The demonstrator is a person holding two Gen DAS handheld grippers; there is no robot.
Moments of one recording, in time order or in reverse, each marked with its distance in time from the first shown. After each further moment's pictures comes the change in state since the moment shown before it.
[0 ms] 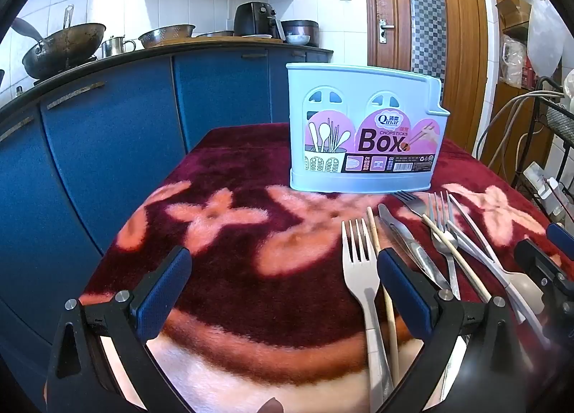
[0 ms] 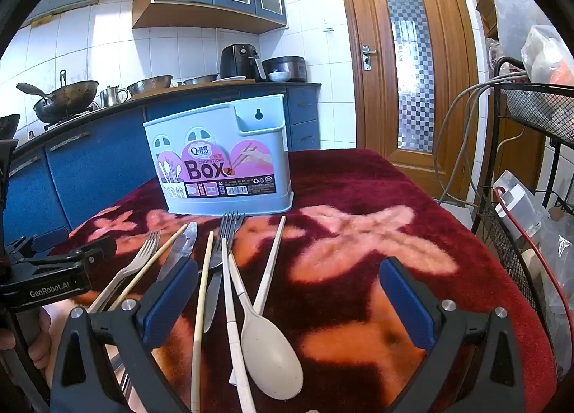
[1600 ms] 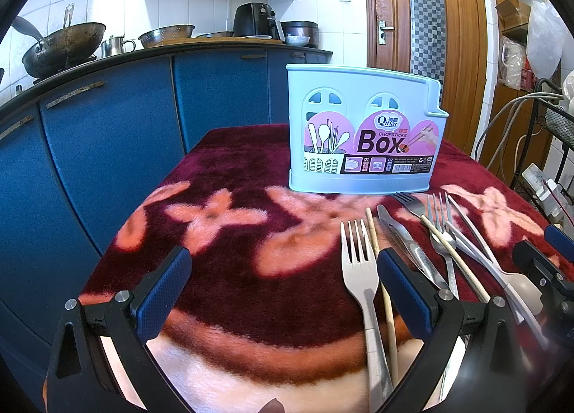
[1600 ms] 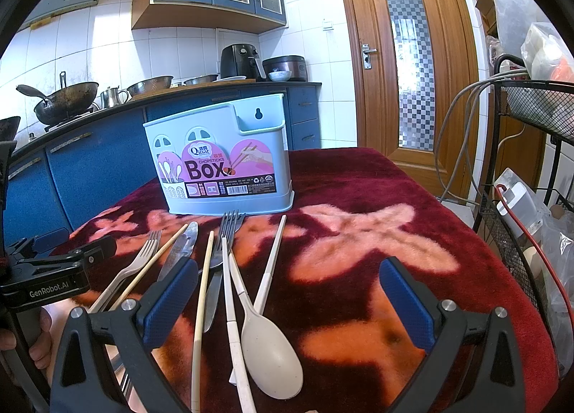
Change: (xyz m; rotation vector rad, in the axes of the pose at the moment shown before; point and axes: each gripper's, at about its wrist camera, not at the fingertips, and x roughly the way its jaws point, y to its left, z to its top) left arm 0.000 0.000 0.000 -0.003 -0.003 -0.002; right arm 0.001 -0.001 -0.001 0.007 0.006 0.004
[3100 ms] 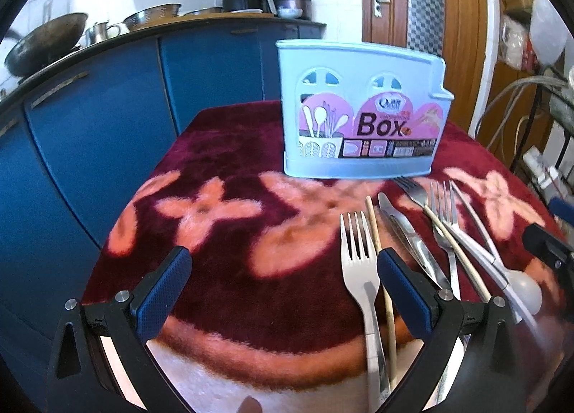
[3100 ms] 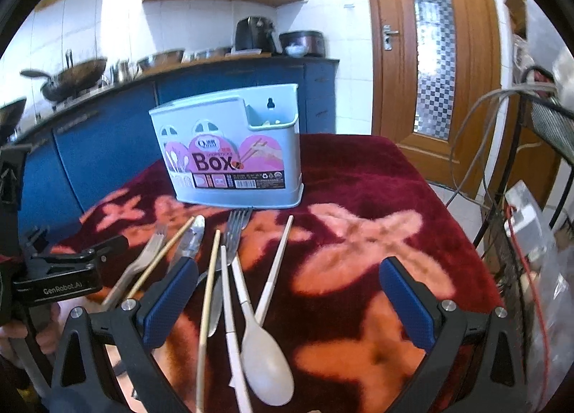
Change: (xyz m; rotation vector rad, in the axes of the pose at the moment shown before) left arm 0.019 -0.007 0.017 0.049 0.140 -0.011; right arm 0.013 0.002 0.035 -0.103 0.173 0.038
